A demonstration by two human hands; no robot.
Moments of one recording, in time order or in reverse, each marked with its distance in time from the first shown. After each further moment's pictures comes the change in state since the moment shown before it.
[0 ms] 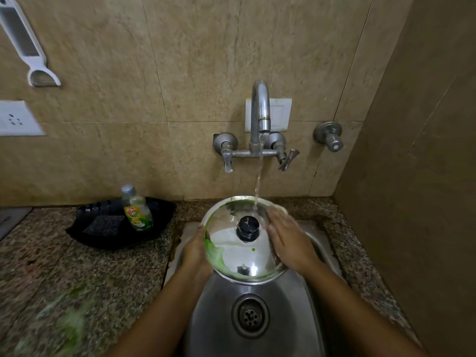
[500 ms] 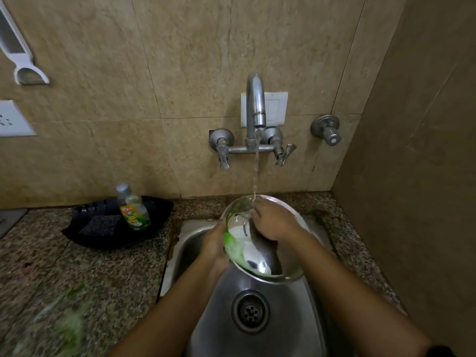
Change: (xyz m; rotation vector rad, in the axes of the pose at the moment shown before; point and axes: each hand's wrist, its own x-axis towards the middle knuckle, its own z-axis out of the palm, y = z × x) left_hand -0.010 -0.009 0.035 0.093 -0.079 -0.124; right_hand 0.053 -0.032 -0.015 -0.068 -0.172 0.074
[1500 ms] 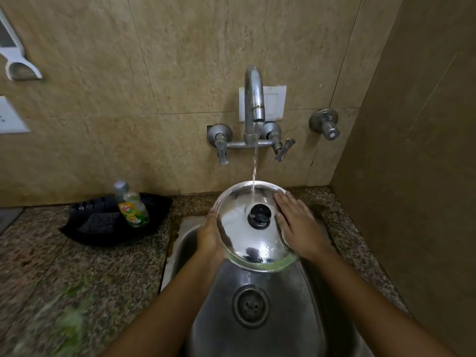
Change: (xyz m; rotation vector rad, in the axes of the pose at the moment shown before) left_hand 0.032 -0.003 -0.013 0.065 0.137 0.058; right_hand -0.047 0.056 0.017 -0.011 0.237 -0.024
